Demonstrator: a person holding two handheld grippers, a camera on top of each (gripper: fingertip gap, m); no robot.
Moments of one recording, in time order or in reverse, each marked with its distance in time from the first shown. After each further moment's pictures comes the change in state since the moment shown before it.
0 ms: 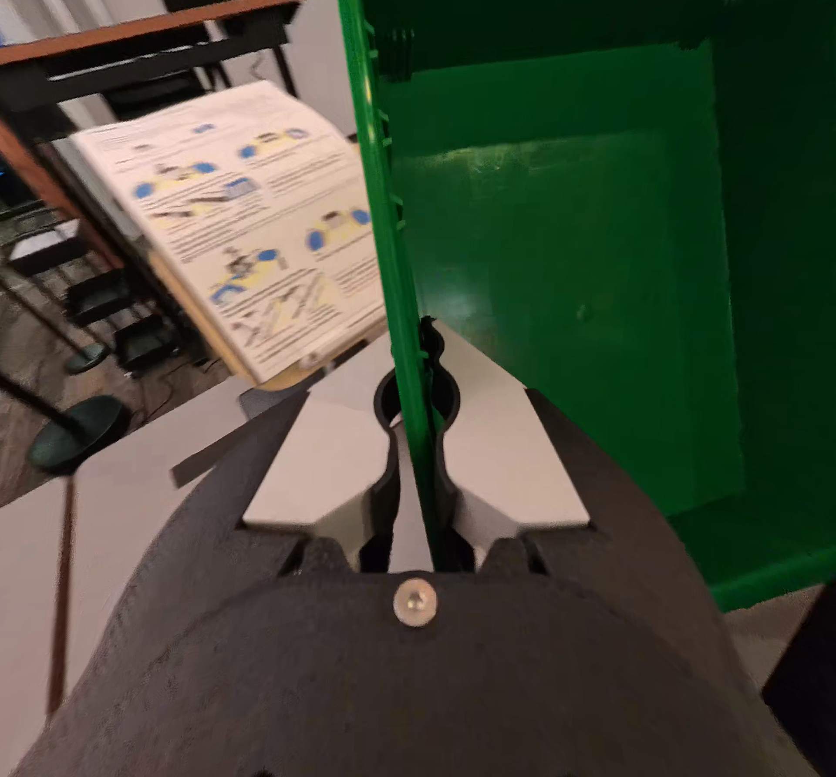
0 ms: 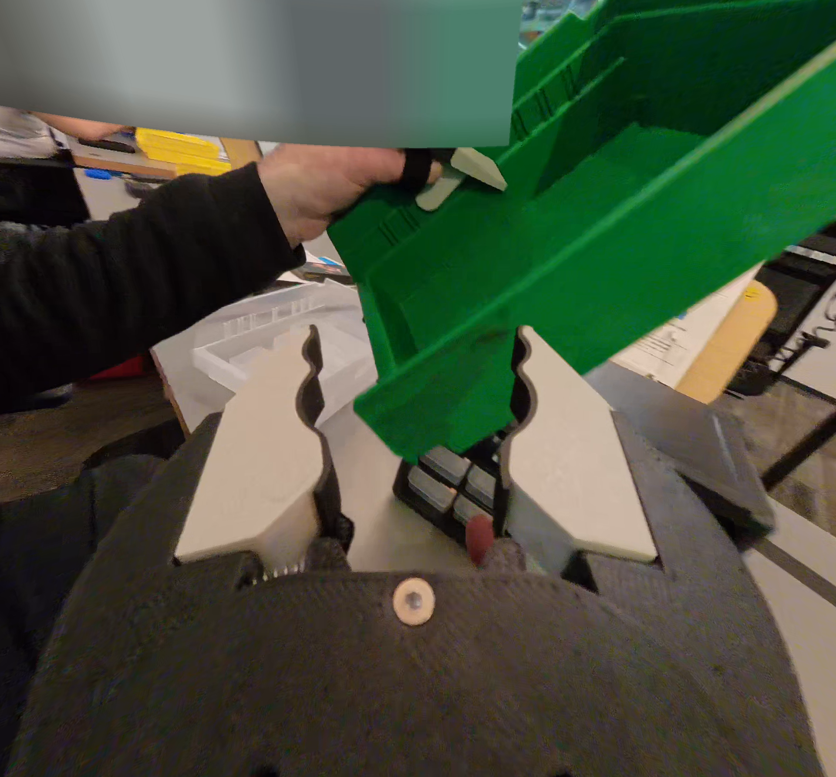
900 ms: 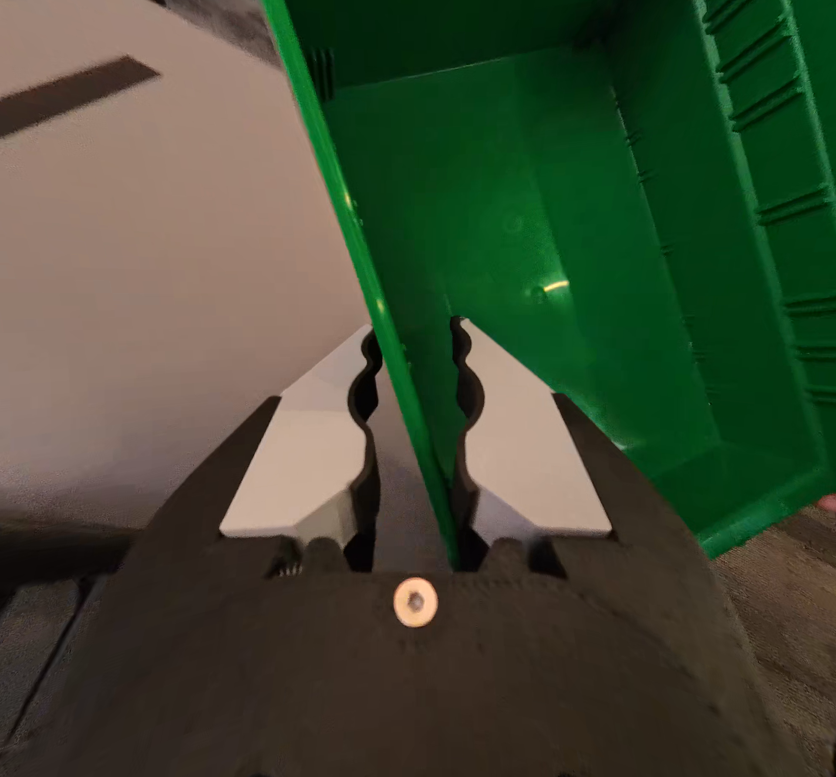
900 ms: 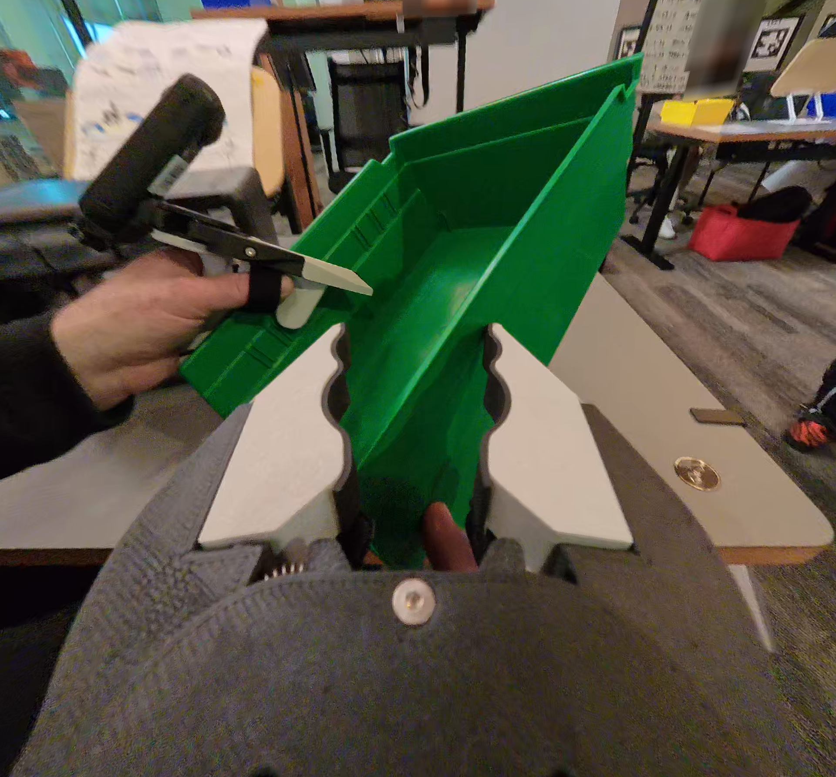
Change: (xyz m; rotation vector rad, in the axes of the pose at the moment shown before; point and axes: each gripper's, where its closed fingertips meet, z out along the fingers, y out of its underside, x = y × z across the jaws) left arm 0.406 0.089 0.220 -0.292 0.641 -0.230; right arm 0.178 0.116 -0.291 -0.203 0.836 0.280
